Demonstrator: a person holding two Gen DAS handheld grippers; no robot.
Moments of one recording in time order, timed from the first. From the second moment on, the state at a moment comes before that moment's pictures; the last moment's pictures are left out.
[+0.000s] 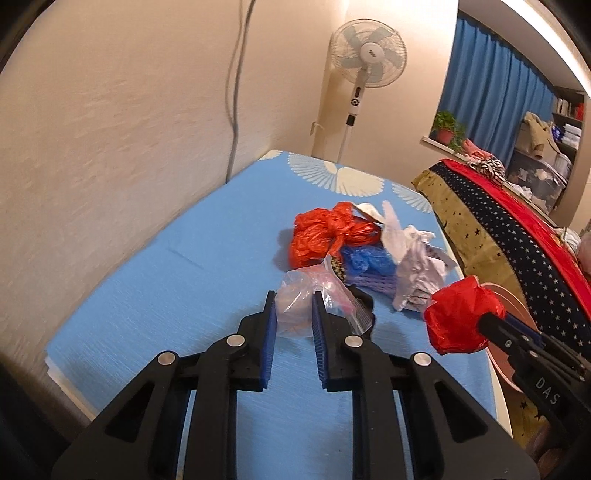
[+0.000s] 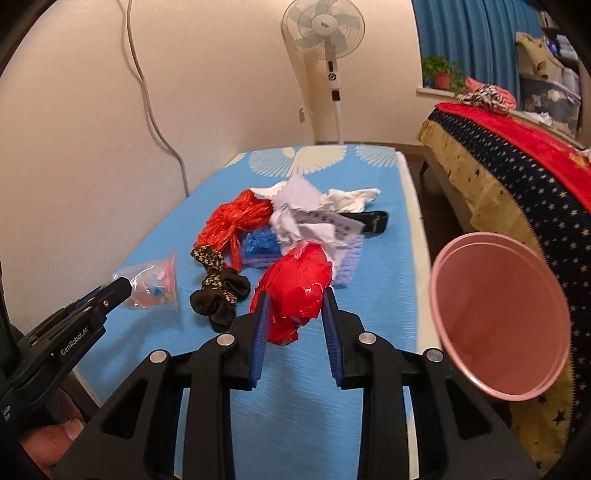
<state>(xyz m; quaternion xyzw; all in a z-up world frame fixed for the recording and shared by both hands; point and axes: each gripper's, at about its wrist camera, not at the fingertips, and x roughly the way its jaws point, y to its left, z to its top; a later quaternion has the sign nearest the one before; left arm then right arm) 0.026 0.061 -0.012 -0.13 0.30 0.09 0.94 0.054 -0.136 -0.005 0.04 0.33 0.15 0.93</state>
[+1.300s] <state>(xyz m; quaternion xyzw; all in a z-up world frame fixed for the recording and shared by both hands) 0.047 -0.075 0.050 -0.05 0.25 -0.10 0.96 0.027 -0.279 0.084 0.03 0.25 -0.03 0.97</state>
